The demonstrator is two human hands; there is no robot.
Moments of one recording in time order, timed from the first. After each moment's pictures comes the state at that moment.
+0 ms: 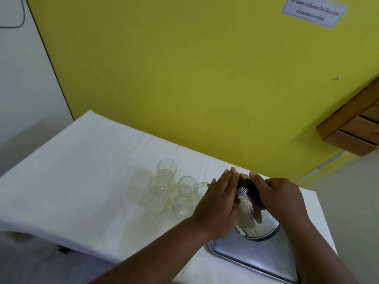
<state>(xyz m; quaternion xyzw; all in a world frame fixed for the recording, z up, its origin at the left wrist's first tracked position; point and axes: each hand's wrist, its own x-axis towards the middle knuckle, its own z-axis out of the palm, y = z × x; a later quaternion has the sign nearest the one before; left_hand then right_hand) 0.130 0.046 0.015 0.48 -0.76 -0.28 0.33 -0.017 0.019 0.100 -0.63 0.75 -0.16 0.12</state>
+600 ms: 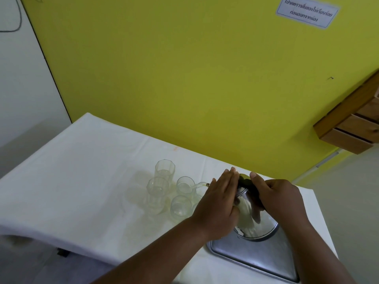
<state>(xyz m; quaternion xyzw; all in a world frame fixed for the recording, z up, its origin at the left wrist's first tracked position) 0.126 0.049 0.018 0.47 -0.77 -0.27 0.34 -0.026 0.024 0.096 -0.62 0.75 -0.20 0.12</state>
